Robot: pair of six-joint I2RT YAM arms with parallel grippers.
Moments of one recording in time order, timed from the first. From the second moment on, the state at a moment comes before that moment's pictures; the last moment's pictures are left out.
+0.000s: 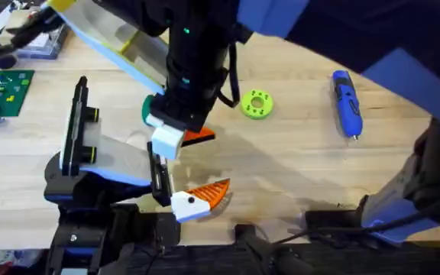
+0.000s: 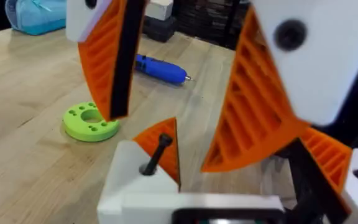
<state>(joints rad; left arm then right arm) -0.01 0.00 0.00 -0.14 1.29 -0.10 1.02 1.94 2.08 -1.52 -0.18 -0.14</state>
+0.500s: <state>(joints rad) -0.01 0.00 0.00 -0.14 1.29 -0.10 1.02 1.96 2.08 -1.51 -0.18 -0.14</state>
